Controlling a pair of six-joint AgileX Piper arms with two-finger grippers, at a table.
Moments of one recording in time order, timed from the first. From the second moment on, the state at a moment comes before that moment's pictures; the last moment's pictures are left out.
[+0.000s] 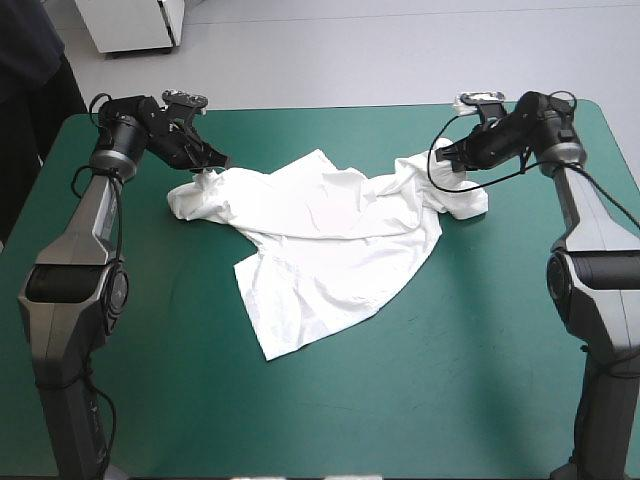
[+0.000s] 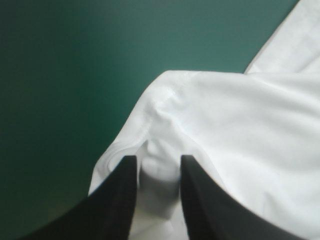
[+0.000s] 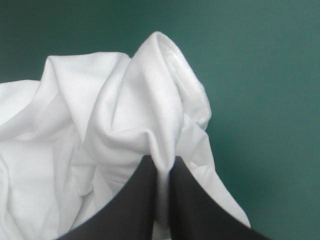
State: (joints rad) left arm -0.06 2.16 -2.14 -0.20 1.11 0.37; right arm 0.00 2.21 -2.12 0.36 1.06 -0.34
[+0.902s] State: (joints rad) left arm -0.14 1.77 -1.65 -0.30 1.24 0.40; right arm -0.18 1.45 -1.47 0.32 1.07 -0.44
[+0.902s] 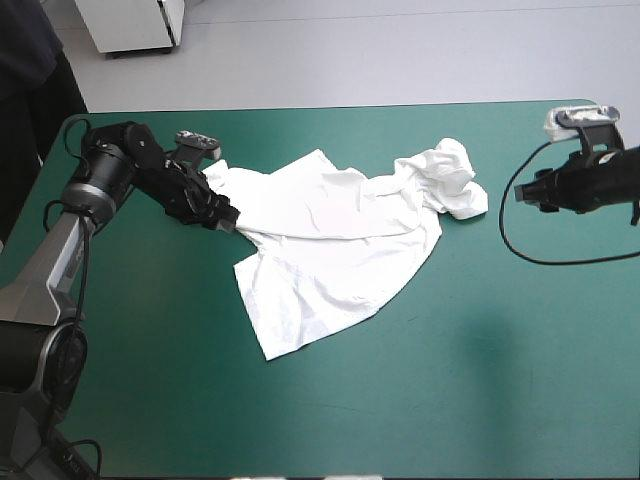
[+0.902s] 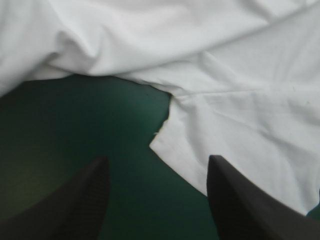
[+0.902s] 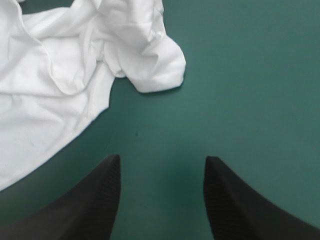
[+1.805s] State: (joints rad) left arm -0.30 2.00 -1.61 -0.19 1.18 0.40; right arm 0.02 1.35 -1.32 0.03 0.99 -0.33
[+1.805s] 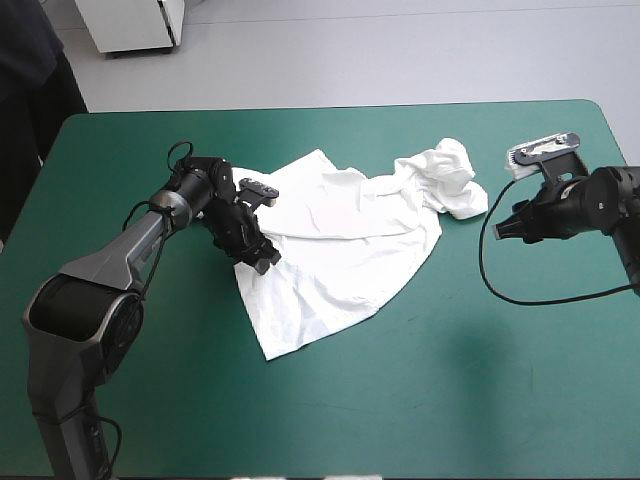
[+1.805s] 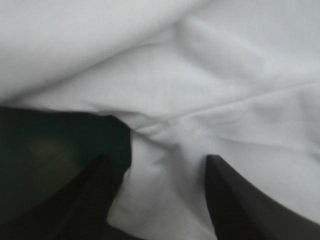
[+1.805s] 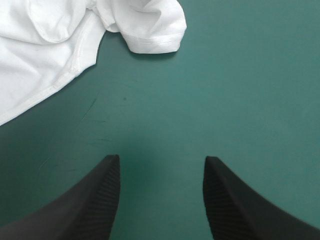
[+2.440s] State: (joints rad) left arm -0.30 2.02 -1.62 -0.17 1.19 0.40; right arm 0.02 1.61 -1.33 -0.06 0.84 -0.29
